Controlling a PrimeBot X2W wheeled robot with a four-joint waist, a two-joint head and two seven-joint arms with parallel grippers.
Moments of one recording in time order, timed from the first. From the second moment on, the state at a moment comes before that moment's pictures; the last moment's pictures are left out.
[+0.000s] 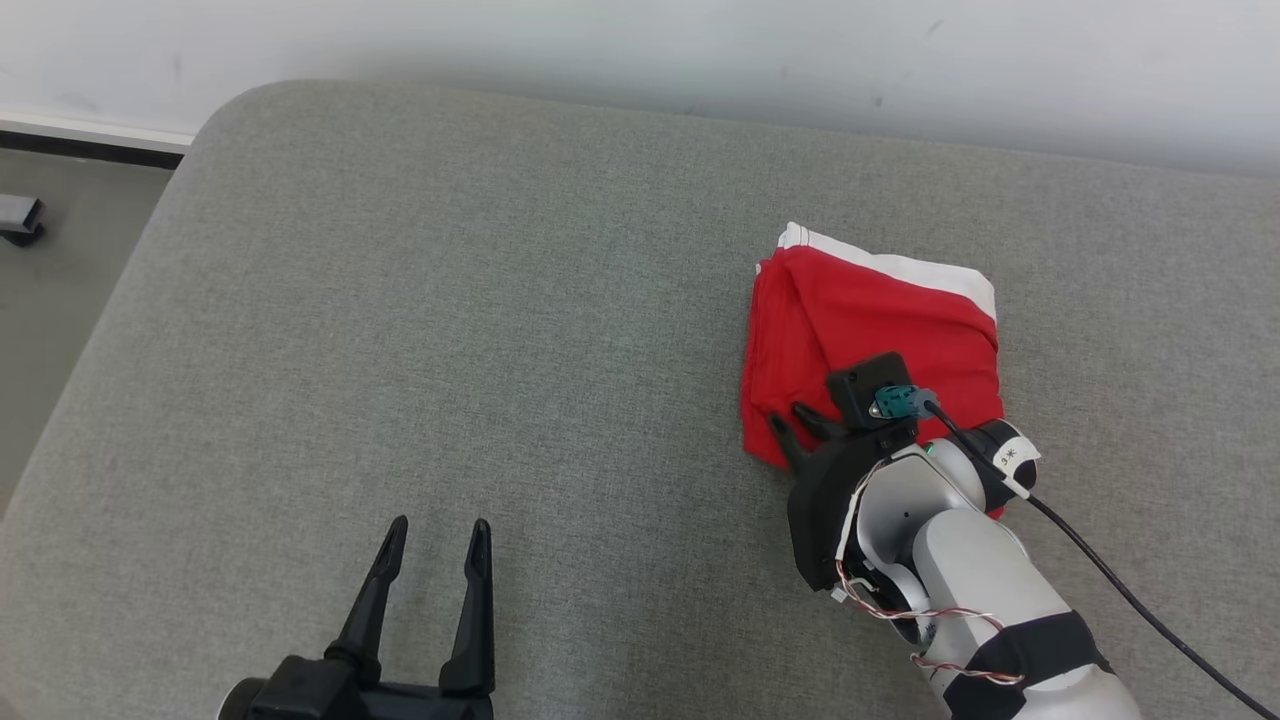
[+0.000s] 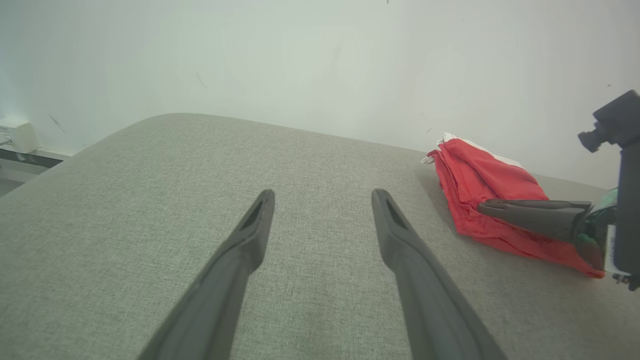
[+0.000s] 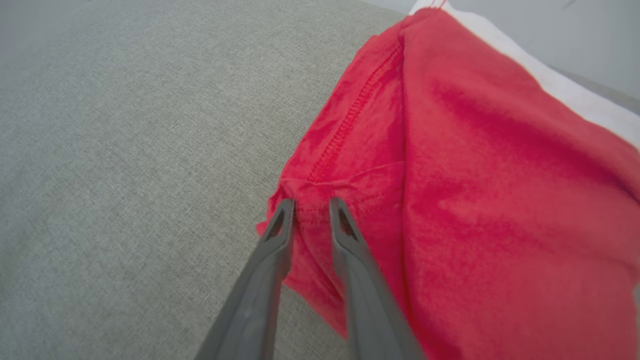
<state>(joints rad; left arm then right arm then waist) -0.02 0.05 -0.19 0.05 -0.26 -0.07 -0.26 -0.56 -0.05 0.32 0.56 0.13 0.13 0.32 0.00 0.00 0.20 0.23</state>
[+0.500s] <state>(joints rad) -0.02 0.05 -0.19 0.05 -0.26 -0.06 -0.26 -0.54 -0.05 0.45 0.53 0.14 0.13 0.30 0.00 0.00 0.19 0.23</state>
